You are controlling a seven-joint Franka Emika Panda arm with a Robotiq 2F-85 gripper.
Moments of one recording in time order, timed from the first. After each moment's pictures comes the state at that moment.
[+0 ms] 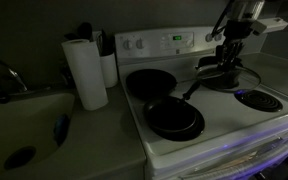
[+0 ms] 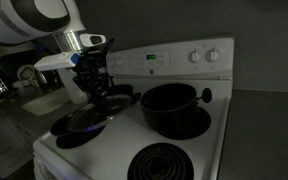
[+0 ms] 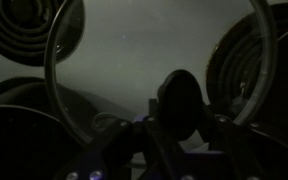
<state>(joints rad) 0.07 -0.29 0.07 -2.33 0.01 2.11 0.12</state>
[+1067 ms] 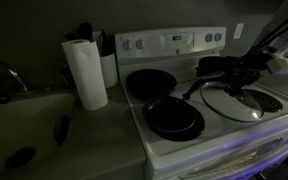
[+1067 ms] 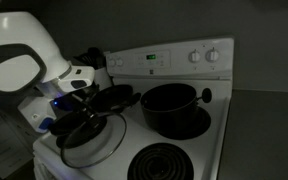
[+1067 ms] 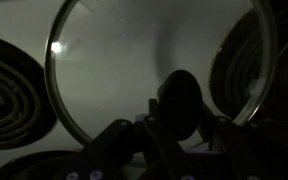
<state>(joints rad) 0.09 -0.54 0.09 -2.81 0.18 2.57 0.33</state>
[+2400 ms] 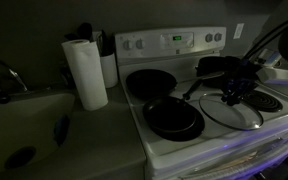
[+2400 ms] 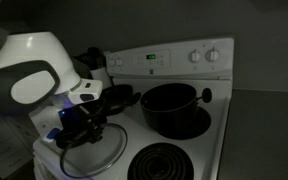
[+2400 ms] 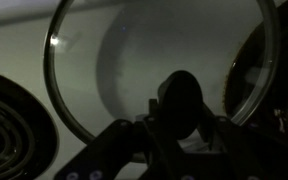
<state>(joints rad) 0.09 -0.42 0.09 -2.80 0.22 2.60 0.34</state>
